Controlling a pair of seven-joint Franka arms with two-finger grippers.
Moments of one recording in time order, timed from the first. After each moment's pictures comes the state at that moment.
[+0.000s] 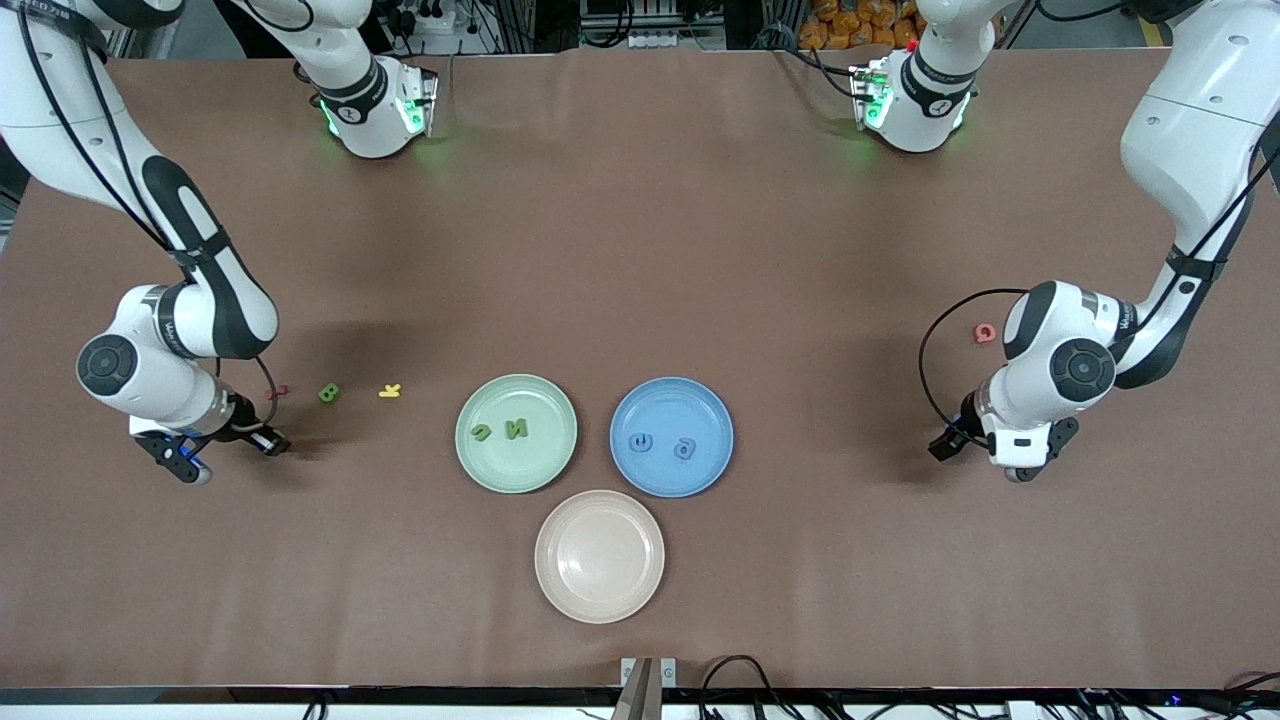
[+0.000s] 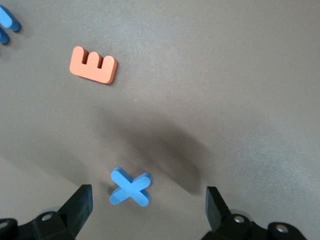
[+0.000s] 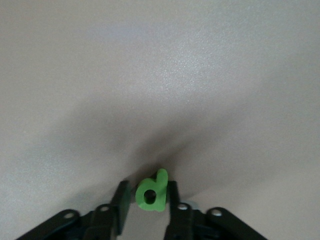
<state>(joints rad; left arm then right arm) 0.45 0.69 -0.55 -1.88 0.54 2.39 -1.13 -0.33 0.62 0.19 -1.91 -0.22 2.55 0.61</state>
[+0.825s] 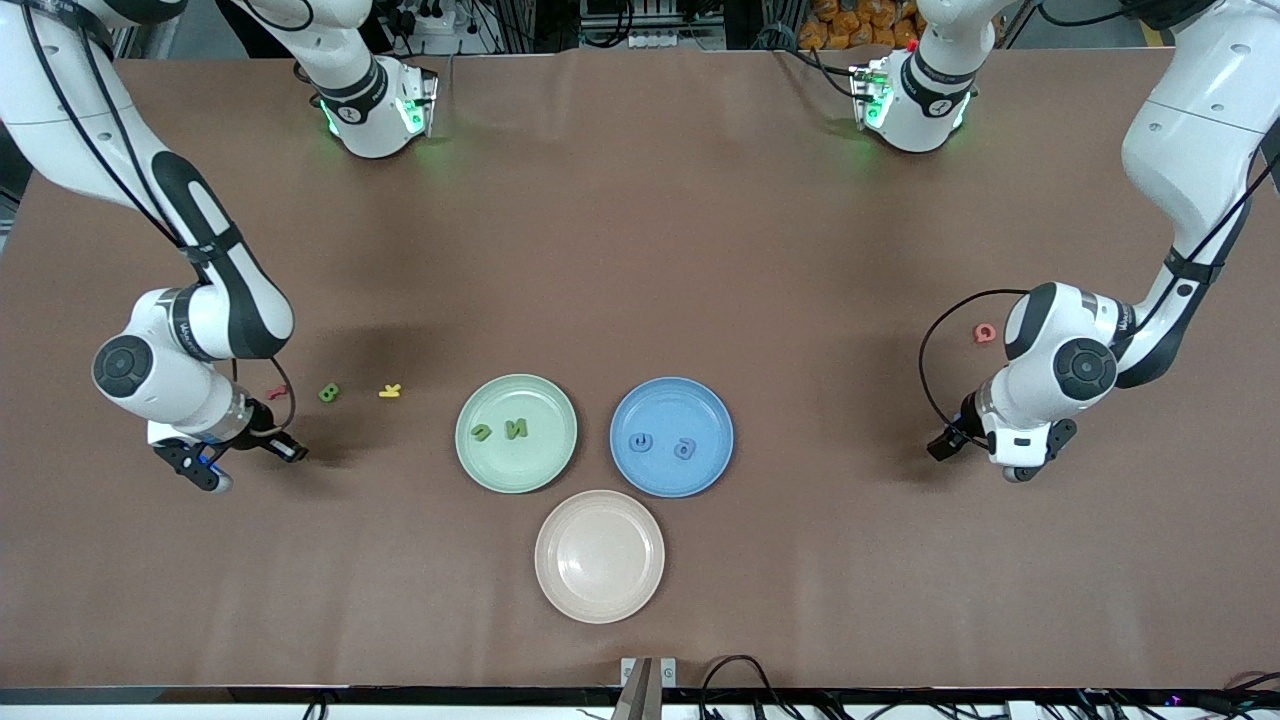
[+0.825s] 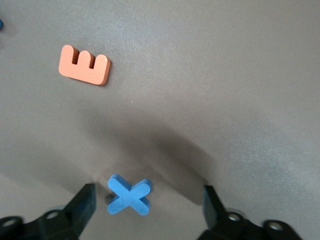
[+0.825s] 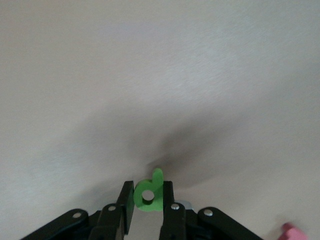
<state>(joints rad) 0.47 0.70 -0.55 -1.89 0.54 2.43 -1.09 -0.34 0.62 0.27 -1.89 -0.22 2.55 0.64</state>
